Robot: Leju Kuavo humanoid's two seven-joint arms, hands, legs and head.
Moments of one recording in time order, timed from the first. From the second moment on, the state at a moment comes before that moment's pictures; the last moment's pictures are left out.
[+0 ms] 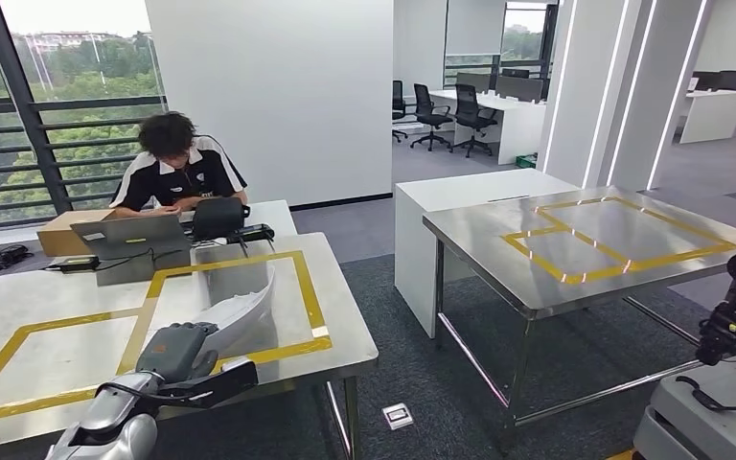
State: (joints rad) left arm -1.04 0.04 -0.40 -0.43 -1.04 0.09 -0.27; right arm -0.08 0.08 -1.01 -0.21 1.29 0.55 -0.04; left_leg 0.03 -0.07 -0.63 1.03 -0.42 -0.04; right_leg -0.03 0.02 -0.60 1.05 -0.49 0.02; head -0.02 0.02
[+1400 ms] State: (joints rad) left arm -1.02 0.10 -0.40 -0.42 -1.07 0.07 -0.23; right arm -0.06 0.09 -1.01 -0.21 1.29 0.54 -0.04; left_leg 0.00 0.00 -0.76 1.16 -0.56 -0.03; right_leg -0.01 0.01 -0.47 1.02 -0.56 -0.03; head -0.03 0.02
